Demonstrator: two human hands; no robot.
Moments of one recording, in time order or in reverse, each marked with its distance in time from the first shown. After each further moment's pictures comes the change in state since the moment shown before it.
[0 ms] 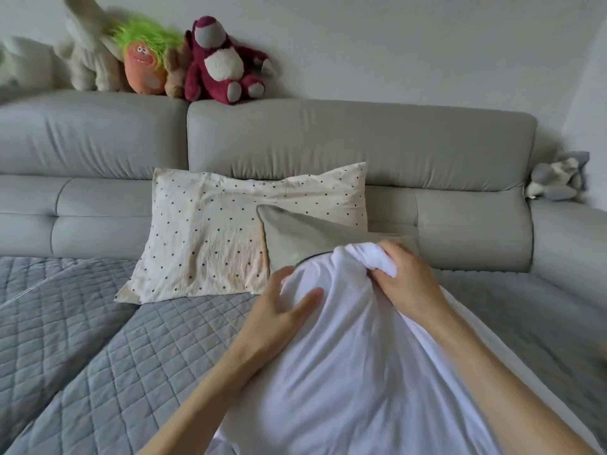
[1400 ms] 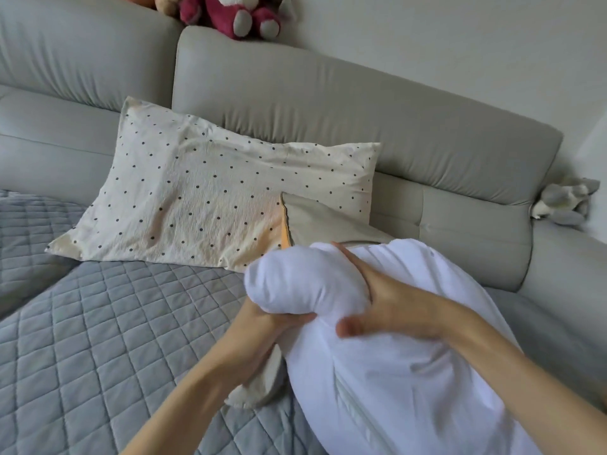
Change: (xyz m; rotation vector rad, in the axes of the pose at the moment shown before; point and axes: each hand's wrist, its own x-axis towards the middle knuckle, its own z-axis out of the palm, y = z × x) left_hand 0.033 -0.059 0.024 -0.689 -0.080 0.010; right_hand 0.022 -0.018 0.027 0.168 -0.834 -0.144
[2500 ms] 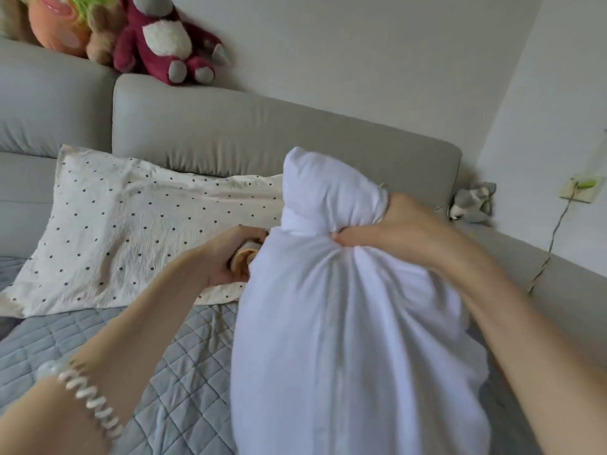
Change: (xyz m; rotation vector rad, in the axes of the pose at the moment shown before) left_hand 0.071 0.108 0.035 0.168 -0.264 -0.346; right_hand -0.077 -0.095 -0.090 -0.220 0.642 0.424
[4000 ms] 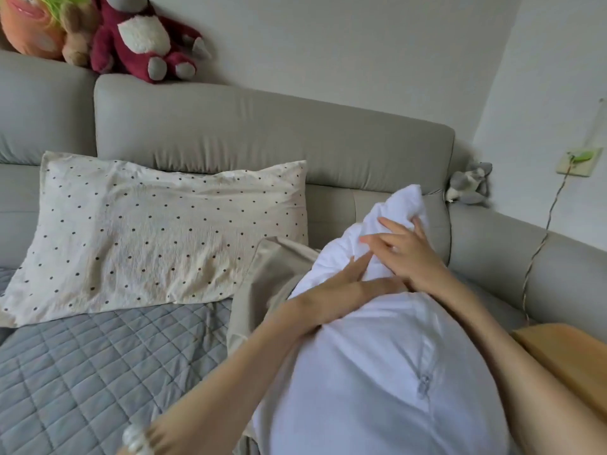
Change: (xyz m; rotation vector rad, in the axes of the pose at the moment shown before) left_hand 0.028 -0.050 0.139 0.647 -0.191 0.116; right_hand 0.038 0.133 0.050 -0.171 0.033 -0.071
